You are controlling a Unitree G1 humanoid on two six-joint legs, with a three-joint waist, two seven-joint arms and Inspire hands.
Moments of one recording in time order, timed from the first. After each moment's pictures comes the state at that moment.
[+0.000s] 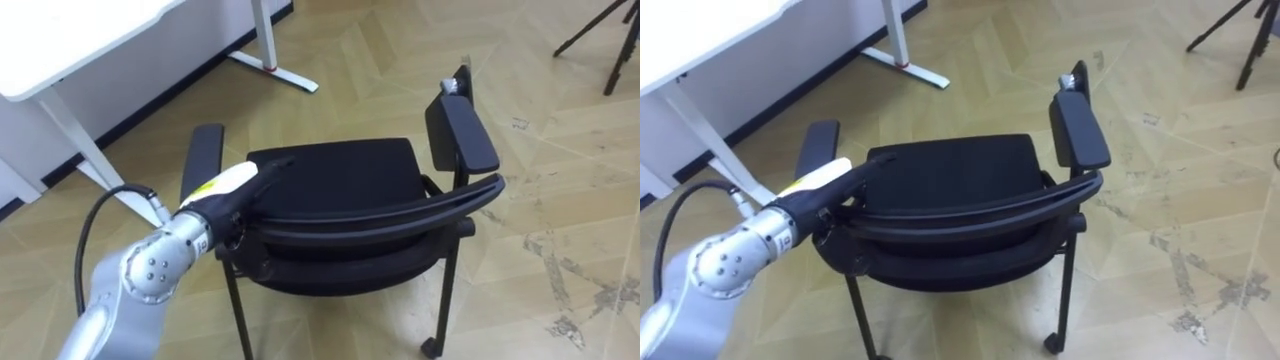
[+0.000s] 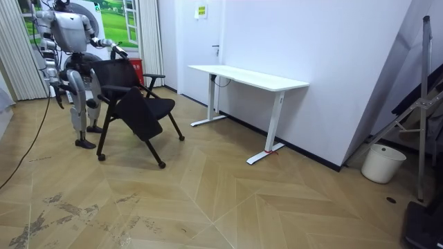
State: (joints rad) left arm 0.01 0.35 -0.20 -0.16 0.64 0.22 -0.49; right arm 0.01 -0.27 -0.06 1.40 0.46 0.06 0.04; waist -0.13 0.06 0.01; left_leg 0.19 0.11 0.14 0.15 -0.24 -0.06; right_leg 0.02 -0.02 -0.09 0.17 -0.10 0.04
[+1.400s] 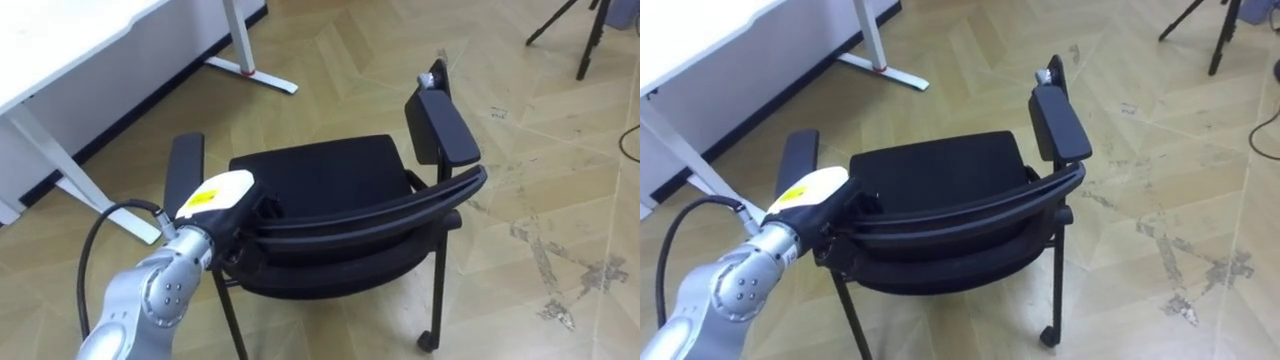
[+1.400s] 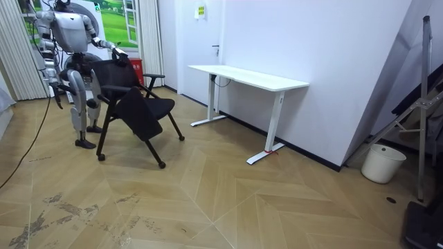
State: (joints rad) left arm 0.02 0.38 -0.28 -0.15 0.76 0.23 -0.38; right arm 0.06 -0.27 -0.06 1.33 0.45 0.06 0.04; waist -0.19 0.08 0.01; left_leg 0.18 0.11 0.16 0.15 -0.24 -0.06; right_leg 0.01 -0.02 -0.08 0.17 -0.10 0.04
